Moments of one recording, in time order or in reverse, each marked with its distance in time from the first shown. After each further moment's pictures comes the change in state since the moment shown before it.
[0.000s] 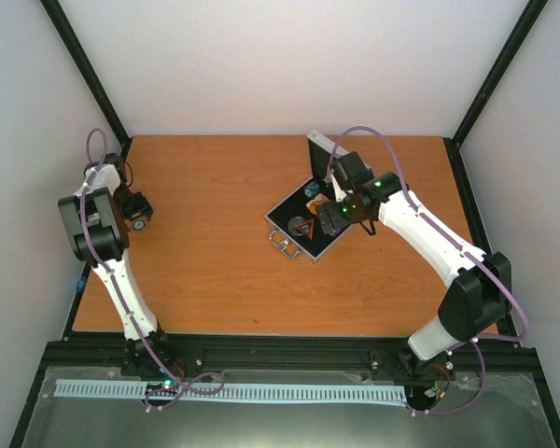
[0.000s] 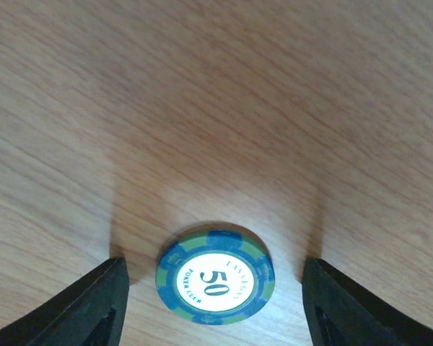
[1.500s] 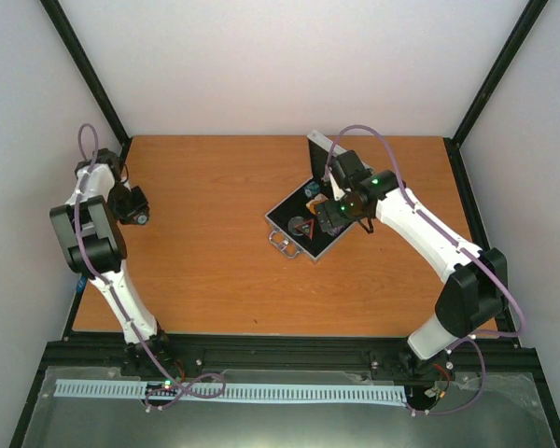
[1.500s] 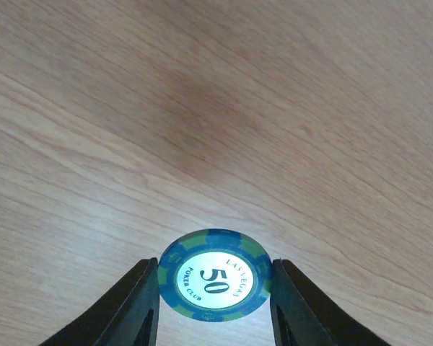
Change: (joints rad) left arm -0.001 -0.159 -0.085 -0.010 0.128 0.027; right arm 0.000 0.027 0.018 0.000 0.000 -0.008
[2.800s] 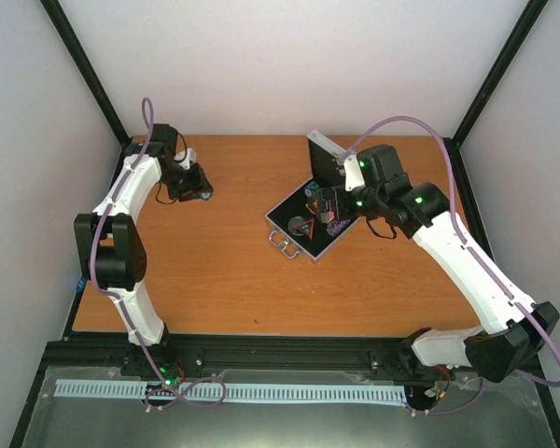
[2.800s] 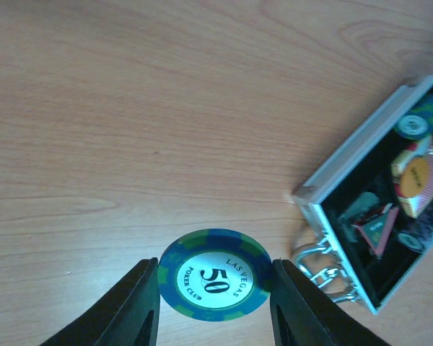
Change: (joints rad) left arm -0.375 -0.185 0.002 0.031 0.265 -0.083; right arm 0.013 -0.263 0.021 0.075 -0.267 0.146
